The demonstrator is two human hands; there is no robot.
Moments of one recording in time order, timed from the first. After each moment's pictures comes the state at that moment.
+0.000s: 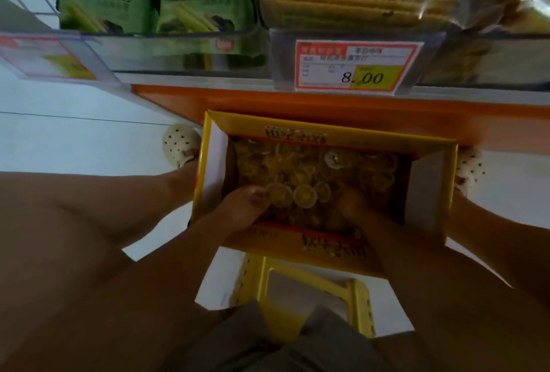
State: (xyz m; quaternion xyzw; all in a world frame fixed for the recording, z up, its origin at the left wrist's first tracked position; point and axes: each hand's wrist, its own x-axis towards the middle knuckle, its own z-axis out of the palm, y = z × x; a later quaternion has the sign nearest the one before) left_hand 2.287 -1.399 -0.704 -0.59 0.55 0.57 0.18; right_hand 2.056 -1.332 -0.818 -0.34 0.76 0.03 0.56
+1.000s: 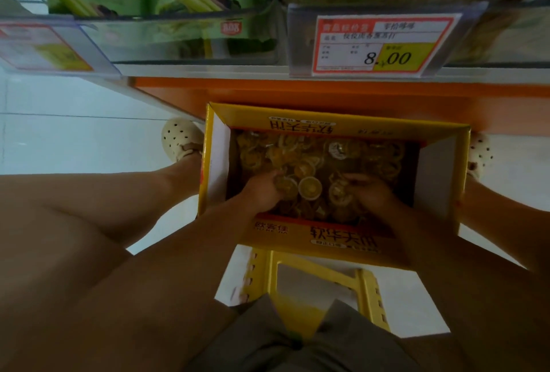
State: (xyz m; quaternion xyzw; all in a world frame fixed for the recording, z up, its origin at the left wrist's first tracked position) left_hand 2.267 -1.407 -0.748 -0.57 0.60 0.53 0.20; right_hand 2.050 -1.326 -0.778 -0.16 0.76 -0.17 0.60
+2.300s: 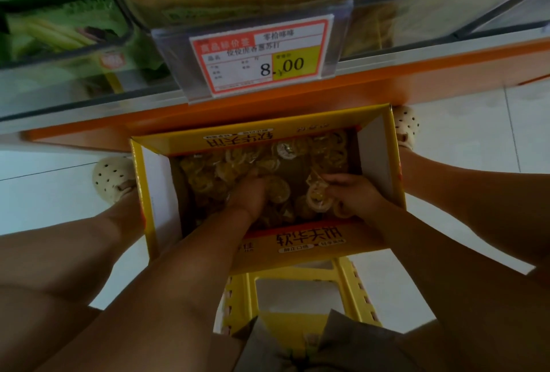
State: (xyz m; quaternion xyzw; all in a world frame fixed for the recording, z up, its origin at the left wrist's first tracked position) left_hand 2.220 -1.399 -0.818 -0.48 0.71 0.48 0.19; right_hand 2.025 -1.294 -0.727 -0.09 0.78 -0.21 0.58
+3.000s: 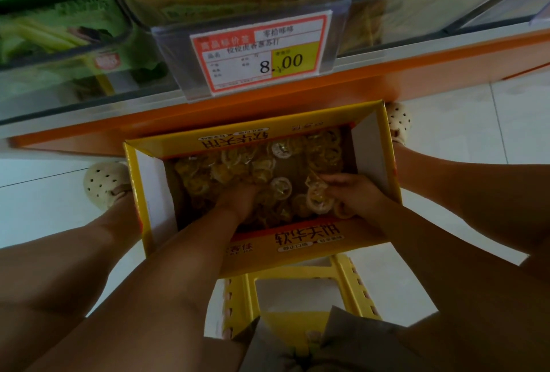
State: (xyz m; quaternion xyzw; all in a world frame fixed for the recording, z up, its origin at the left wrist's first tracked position) left_hand 2.230 -1.407 -0.811 -0.36 0.79 0.38 0.31; right_hand 2.024 -1.291 -0.713 -0.09 0.78 -0.20 0.59
